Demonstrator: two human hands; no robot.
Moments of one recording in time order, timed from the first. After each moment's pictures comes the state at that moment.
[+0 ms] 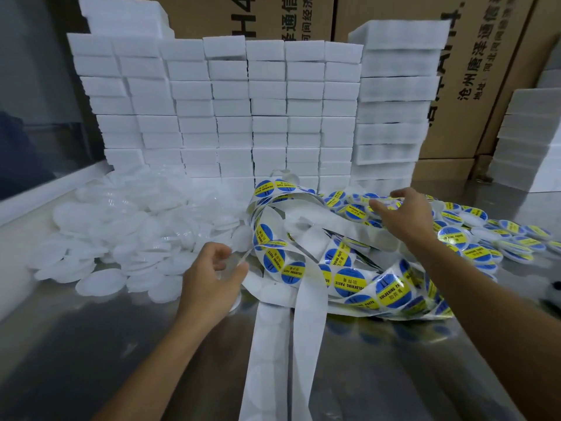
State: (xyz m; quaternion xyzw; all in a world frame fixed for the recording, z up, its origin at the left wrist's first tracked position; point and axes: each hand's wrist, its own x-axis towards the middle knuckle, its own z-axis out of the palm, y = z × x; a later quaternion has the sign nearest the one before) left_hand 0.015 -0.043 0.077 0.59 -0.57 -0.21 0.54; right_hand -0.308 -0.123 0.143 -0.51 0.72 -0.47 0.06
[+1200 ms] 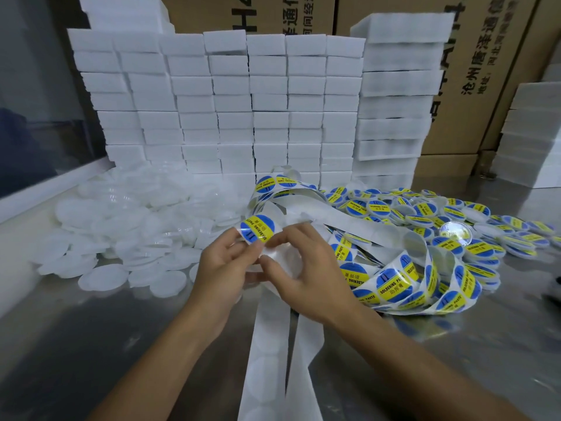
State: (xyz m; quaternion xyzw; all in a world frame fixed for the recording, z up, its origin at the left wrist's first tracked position) left_hand -0.014 -0.012 0.116 0.39 -0.49 -0.48 0.61; right_hand -0.155 -0.014 0.111 -0.75 0.41 -0.51 0.09
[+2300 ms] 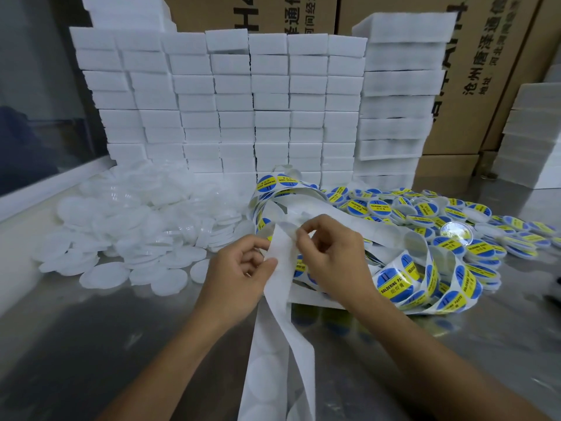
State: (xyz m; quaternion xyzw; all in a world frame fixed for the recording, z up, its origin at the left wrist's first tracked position) left_hand -0.010 -0.019 0.097 0.46 -0.66 -0.27 0.53; right_hand -0.179 -0.030 0.117 -0.68 0.49 -0.54 0.10
